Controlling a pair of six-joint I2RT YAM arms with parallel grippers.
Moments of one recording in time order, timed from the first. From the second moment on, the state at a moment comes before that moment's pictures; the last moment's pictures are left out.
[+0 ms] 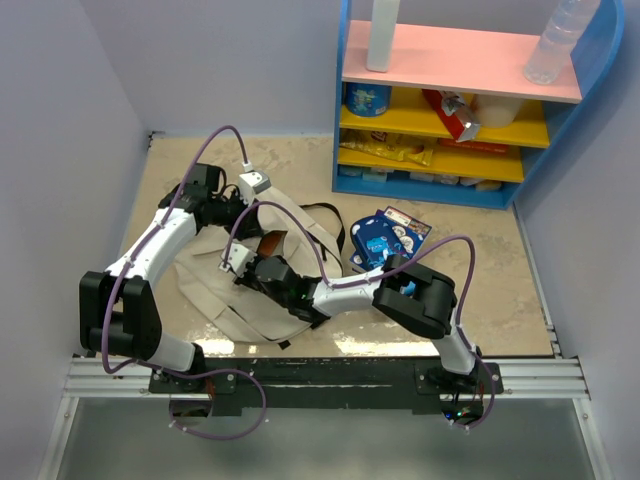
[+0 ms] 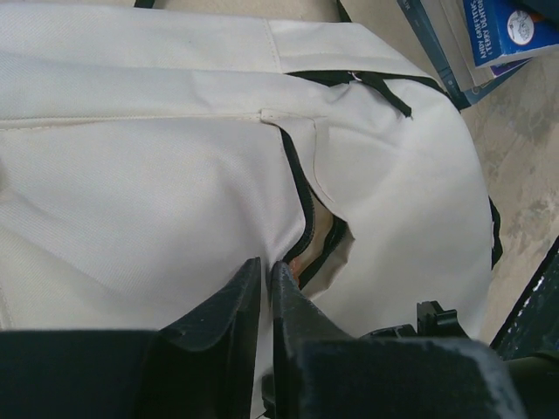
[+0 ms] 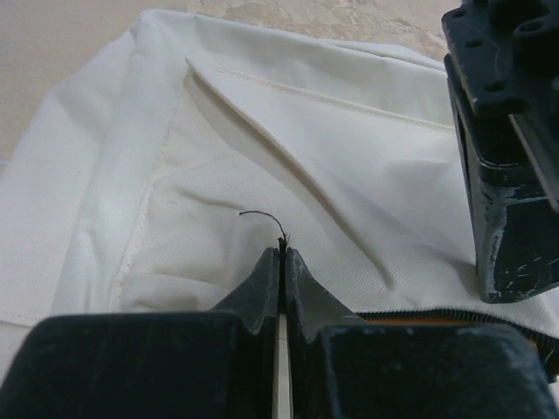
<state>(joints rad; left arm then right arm) -0.16 1.47 1.10 -0.59 0.64 0.40 1.21 2.07 1.21 0.63 0.34 -0.26</state>
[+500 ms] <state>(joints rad) 0.14 1.38 1.25 -0.59 0.60 0.39 1.19 2.01 1.17 0.60 0.32 -0.12</state>
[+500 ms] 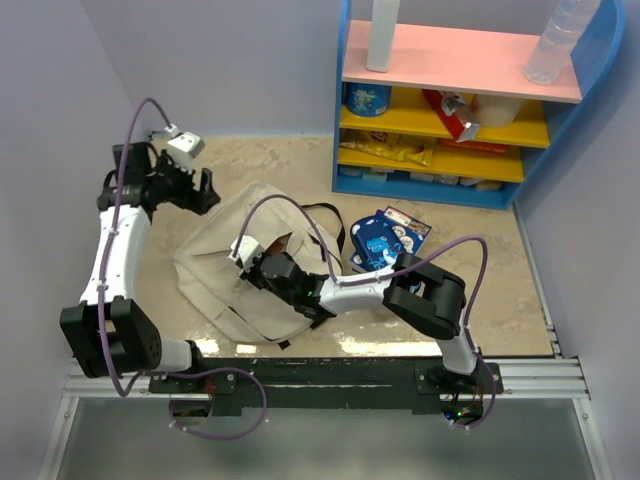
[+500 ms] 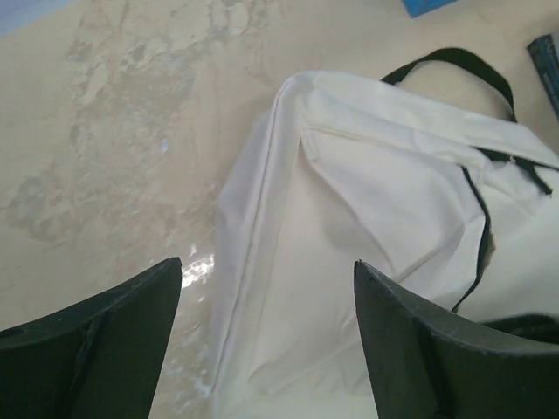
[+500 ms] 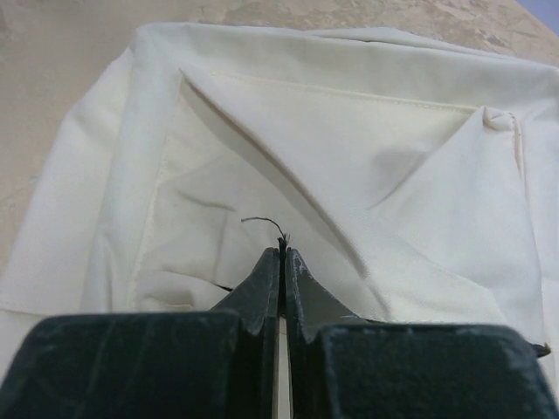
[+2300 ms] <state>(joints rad) 0.15 1.33 0.72 -0.54 0.99 0.97 1.00 2.01 1.41 0.32 0.04 0.37</state>
